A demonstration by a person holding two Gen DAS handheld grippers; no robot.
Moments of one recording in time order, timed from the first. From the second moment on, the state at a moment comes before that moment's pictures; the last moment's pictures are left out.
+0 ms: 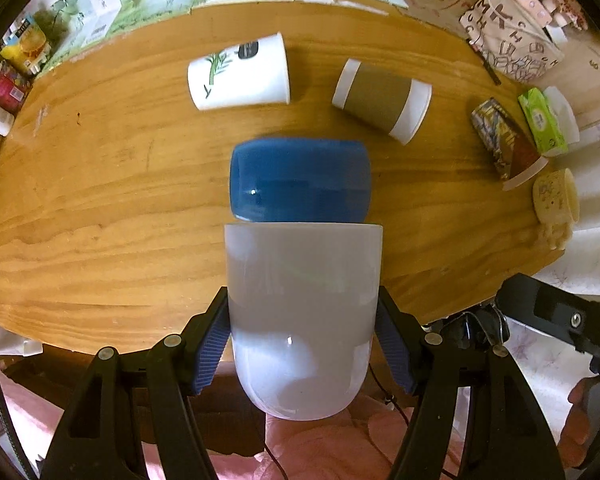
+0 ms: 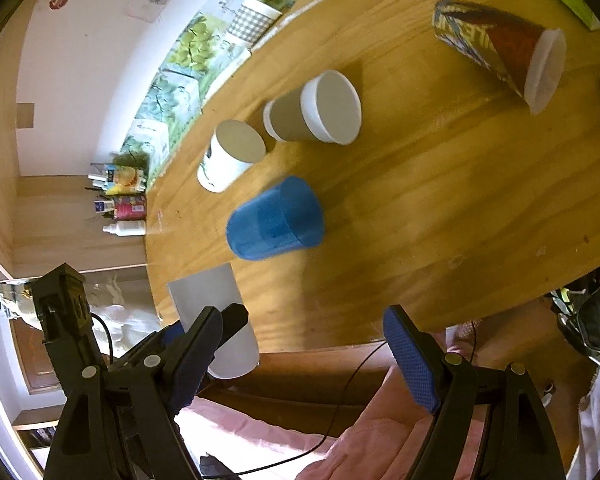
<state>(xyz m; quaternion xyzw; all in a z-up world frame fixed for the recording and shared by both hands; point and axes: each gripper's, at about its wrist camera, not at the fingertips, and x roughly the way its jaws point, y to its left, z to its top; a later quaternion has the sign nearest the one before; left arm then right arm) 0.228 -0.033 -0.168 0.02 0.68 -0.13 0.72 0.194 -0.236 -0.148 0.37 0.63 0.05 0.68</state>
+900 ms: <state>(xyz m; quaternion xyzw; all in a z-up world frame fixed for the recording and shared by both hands) 0.244 -0.039 -0.235 -0.02 0.73 -0.14 0.66 0.217 -0.224 -0.198 0.33 0.69 0.02 0.64</state>
